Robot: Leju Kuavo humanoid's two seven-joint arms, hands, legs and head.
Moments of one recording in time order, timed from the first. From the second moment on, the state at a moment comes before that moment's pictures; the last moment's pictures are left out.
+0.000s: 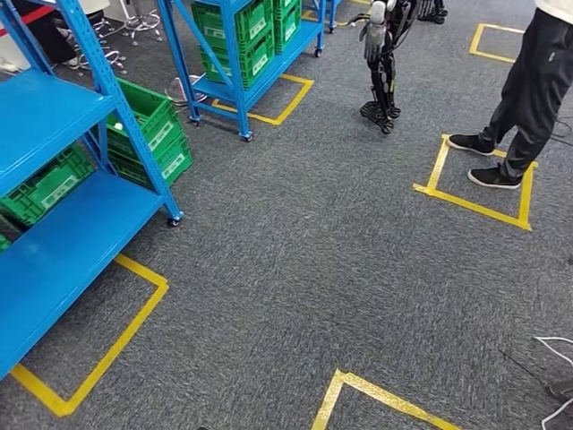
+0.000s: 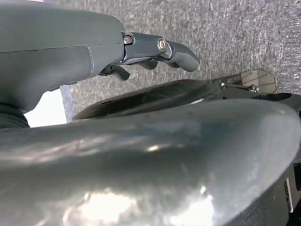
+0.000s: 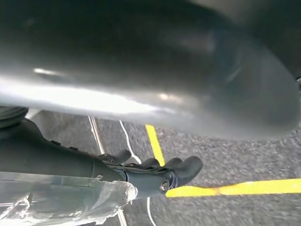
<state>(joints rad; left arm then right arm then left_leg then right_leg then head) 0.02 -0.33 1.10 -0.33 -1.43 0.01 0.02 0.44 0.35 -0.25 -1.24 1.34 0.23 0.18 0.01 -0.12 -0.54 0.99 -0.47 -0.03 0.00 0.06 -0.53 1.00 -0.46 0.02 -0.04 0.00</state>
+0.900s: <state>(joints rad) 0.02 -0.33 1.07 -0.36 -1.56 -0.08 0.01 0.09 0.29 -0.16 -0.99 1.07 0.16 0.33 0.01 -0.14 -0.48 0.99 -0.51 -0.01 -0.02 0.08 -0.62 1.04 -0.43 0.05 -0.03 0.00</state>
